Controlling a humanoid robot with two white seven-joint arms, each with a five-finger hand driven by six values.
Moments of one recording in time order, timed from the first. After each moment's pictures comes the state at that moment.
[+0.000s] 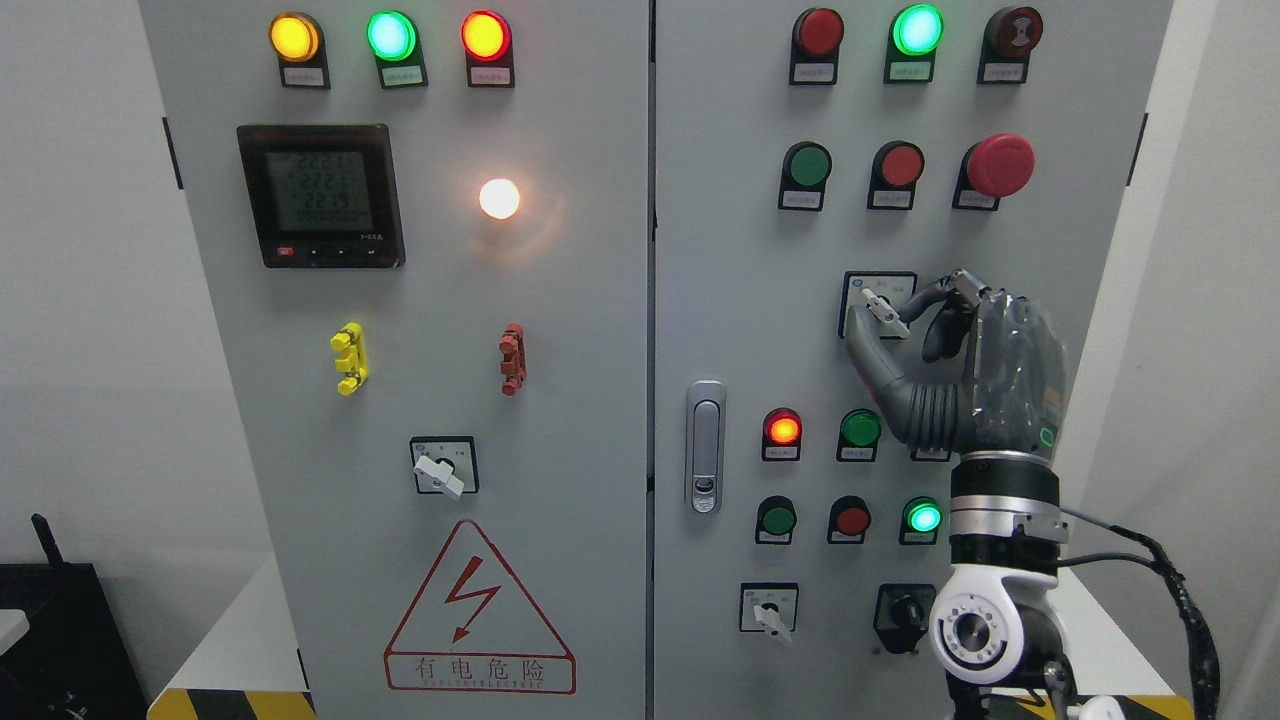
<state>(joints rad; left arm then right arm) 0.00 -0.09 0.00 0.00 0.00 -0.07 0.08 -0.69 0.07 0.04 -1.73 0.85 0.21 -0.15</state>
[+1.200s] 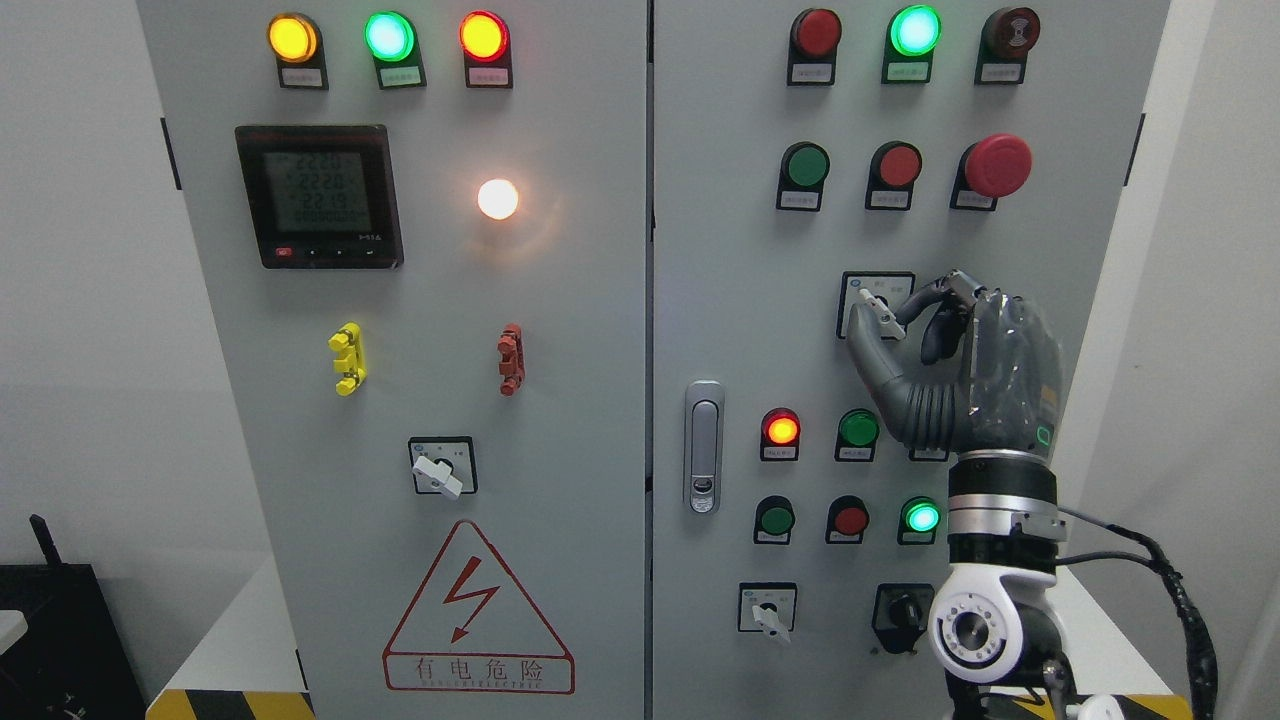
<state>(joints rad) 0.00 -0.09 0.00 0.00 0.00 -0.07 0.08 -0.70 0.07 0.04 -1.72 0.85 0.21 -0.15</state>
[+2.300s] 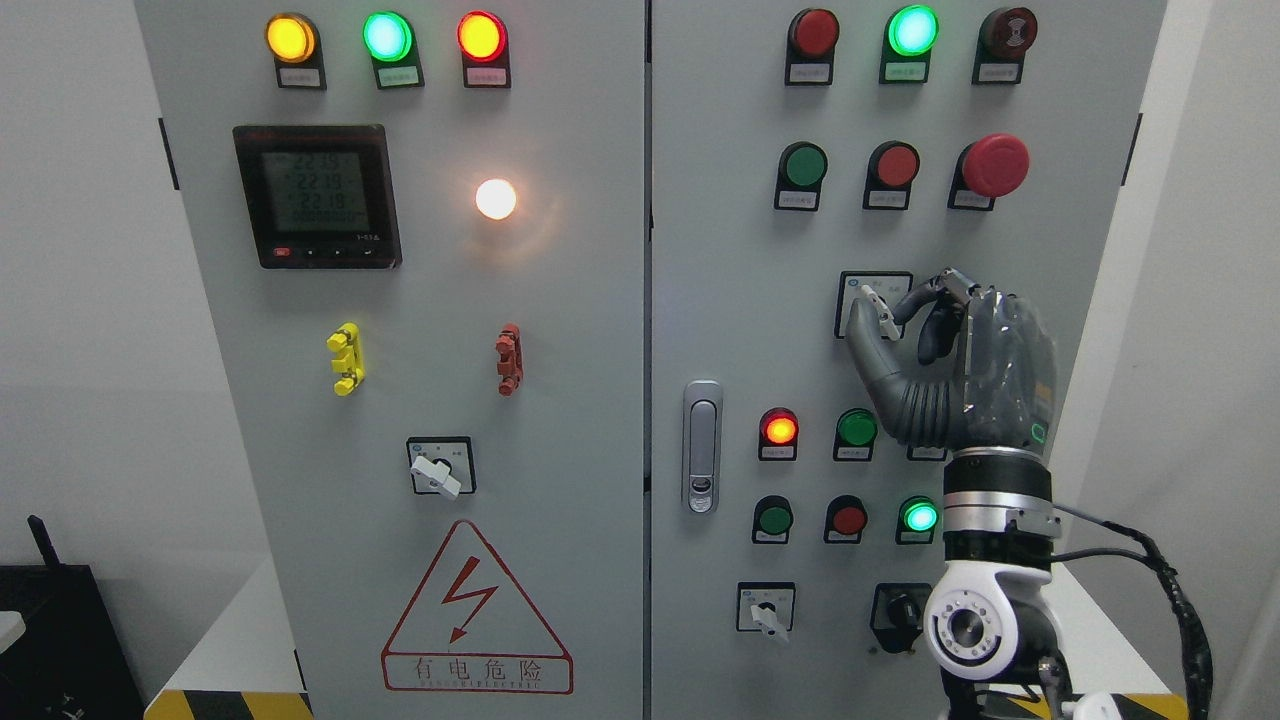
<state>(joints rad) 0.00 -0.09 0.00 0.00 0.00 -0.07 0.08 -0.70 0.07 0.05 -1.72 0.85 0.22 -0.15</state>
